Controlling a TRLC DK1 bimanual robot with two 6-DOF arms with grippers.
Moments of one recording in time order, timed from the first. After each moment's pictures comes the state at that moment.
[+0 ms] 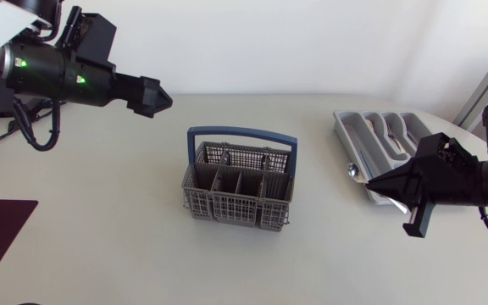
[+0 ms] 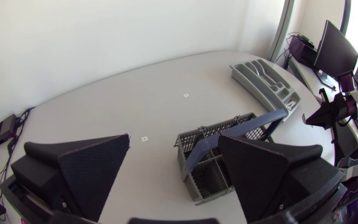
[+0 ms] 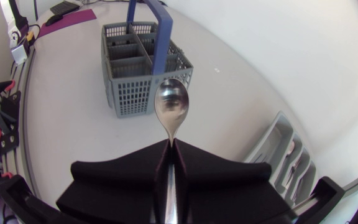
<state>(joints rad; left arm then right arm) -0.28 1.35 1.23 -0.54 0.16 0.10 -0.16 1.13 0.71 -0.55 -0.63 -0.99</state>
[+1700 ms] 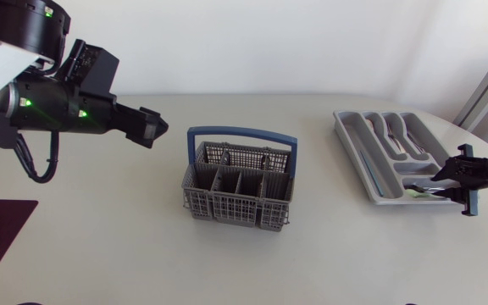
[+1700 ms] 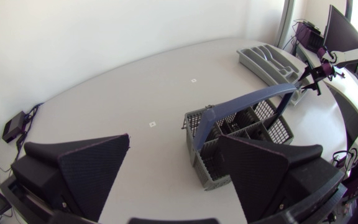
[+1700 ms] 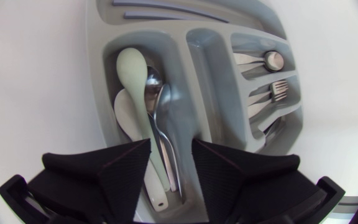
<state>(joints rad) -0.33 1.27 1.08 -0.50 0.05 0.13 -0.64 2.06 1.29 -0.47 -0.38 -1.91</state>
